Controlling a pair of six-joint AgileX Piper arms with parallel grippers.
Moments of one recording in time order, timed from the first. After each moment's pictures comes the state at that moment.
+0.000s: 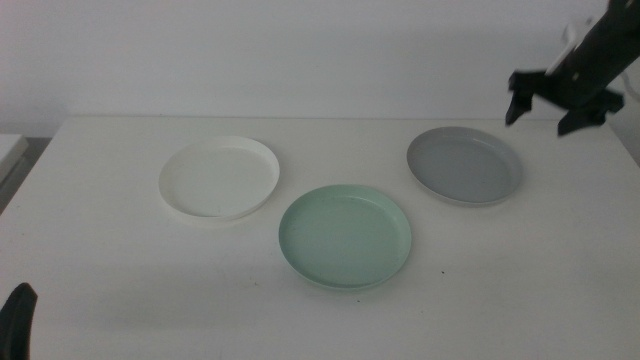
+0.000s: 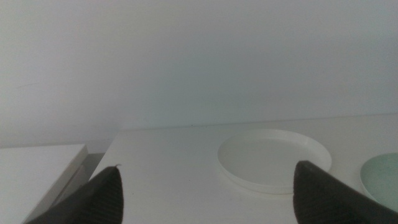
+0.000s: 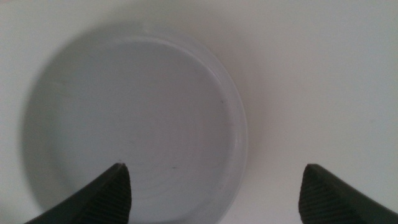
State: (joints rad) left arm -0.03 0.00 0.00 -0.01 0.10 0.03; right arm 0.00 2.18 -1.99 0.12 1.08 0.13
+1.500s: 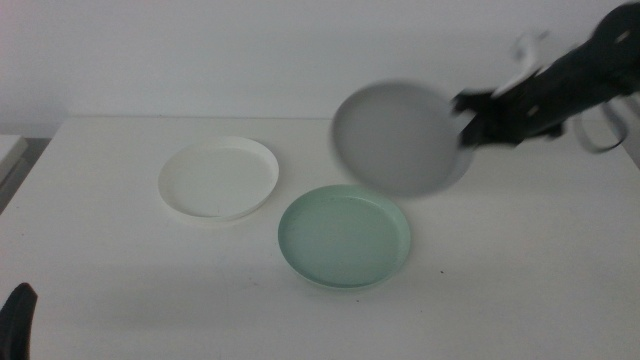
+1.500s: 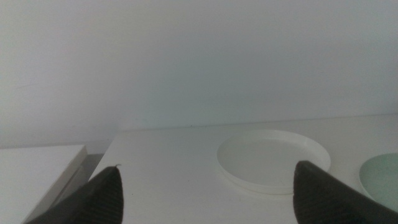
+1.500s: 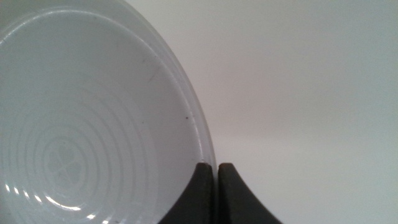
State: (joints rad) left arm -0.03 0.00 0.00 -0.01 0.10 0.03; right arm 0.16 1.86 -1.46 0.45 0.72 -0.12
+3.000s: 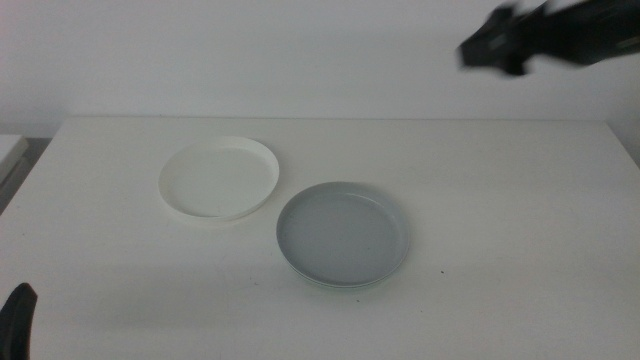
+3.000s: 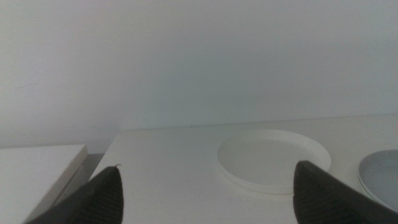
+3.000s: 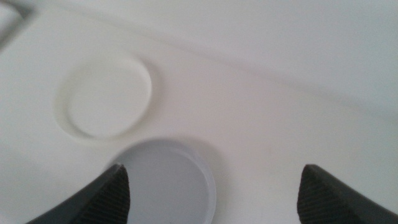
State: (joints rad) left arm -0.03 0.00 0.00 -0.01 0.10 0.03; right arm 0.28 1.40 -1.40 0.35 0.77 -0.29
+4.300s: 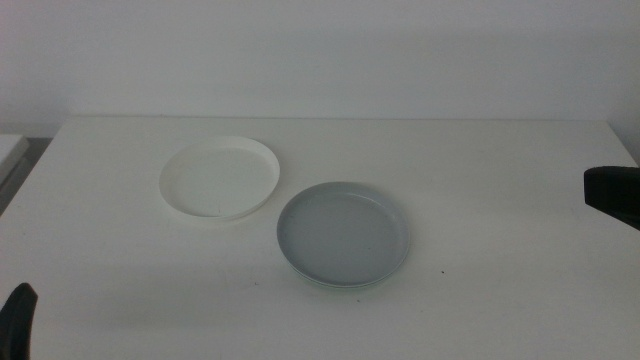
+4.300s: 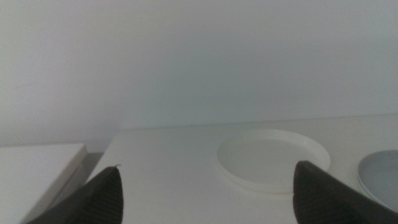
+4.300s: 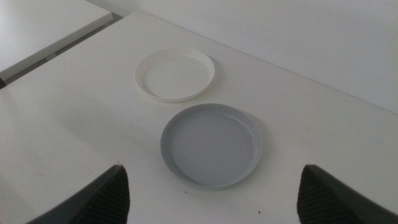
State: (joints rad) left arm -0.03 0.00 0.00 -0.01 0.10 0.03; right arm 0.28 0.73 -0.94 0.50 0.85 -0.49
